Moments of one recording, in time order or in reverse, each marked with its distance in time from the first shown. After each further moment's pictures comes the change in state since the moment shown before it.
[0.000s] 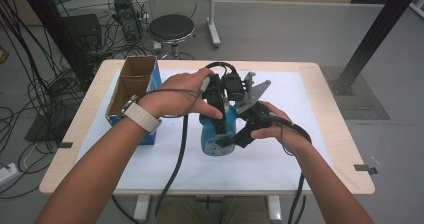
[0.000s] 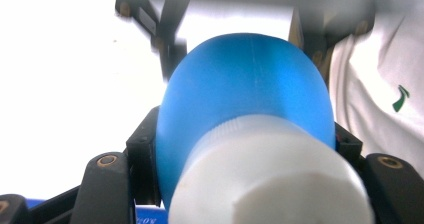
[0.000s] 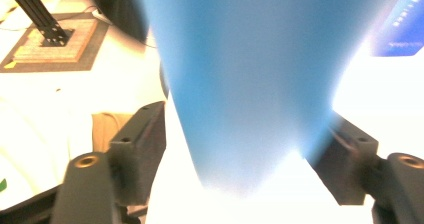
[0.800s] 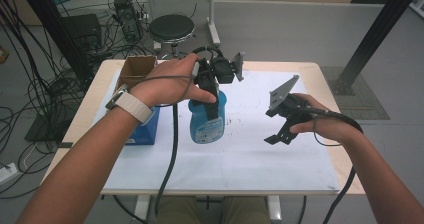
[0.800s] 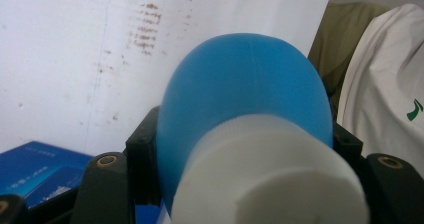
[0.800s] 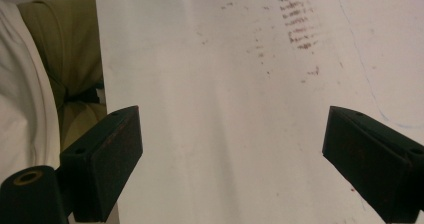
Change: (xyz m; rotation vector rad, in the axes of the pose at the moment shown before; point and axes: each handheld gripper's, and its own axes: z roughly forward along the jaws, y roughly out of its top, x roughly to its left) left arm 0.019 -0.013 -0.022 0.032 0.036 -0.174; right arm -0.009 -0.037 -0.072 0.424 -0.194 0.136
